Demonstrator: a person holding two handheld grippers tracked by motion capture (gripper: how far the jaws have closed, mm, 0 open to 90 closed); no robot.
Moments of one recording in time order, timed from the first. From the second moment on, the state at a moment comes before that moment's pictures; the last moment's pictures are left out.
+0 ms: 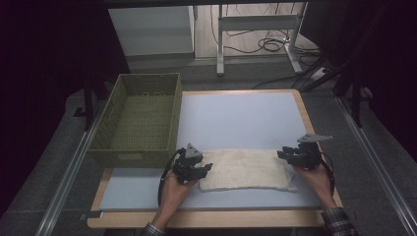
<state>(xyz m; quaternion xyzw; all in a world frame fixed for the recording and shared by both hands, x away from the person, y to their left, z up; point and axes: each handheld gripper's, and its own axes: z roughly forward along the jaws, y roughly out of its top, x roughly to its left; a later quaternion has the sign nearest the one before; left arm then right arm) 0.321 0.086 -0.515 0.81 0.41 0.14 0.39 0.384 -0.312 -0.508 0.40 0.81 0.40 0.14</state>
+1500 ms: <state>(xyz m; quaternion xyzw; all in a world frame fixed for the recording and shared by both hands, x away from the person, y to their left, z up) 0.397 0.077 -0.543 0.80 0.44 0.15 0.38 0.370 -0.303 -0.497 0.36 0.84 0.39 0.11</state>
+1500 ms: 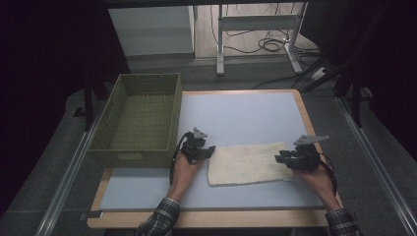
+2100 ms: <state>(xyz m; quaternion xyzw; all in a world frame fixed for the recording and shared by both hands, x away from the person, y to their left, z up) 0.397 0.078 -0.544 0.80 0.44 0.15 0.38 0.338 -0.178 -0.516 0.24 0.89 0.39 0.02</state>
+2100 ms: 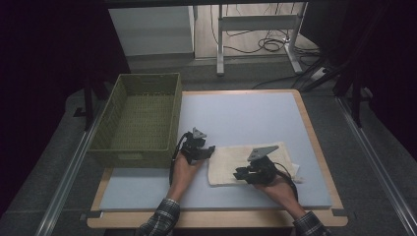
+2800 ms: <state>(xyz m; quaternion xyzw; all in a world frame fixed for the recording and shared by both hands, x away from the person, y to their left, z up) 0.398 0.079 -0.544 0.80 0.44 0.15 0.39 0.316 -0.092 -0.527 0.18 0.91 0.37 0.03</state>
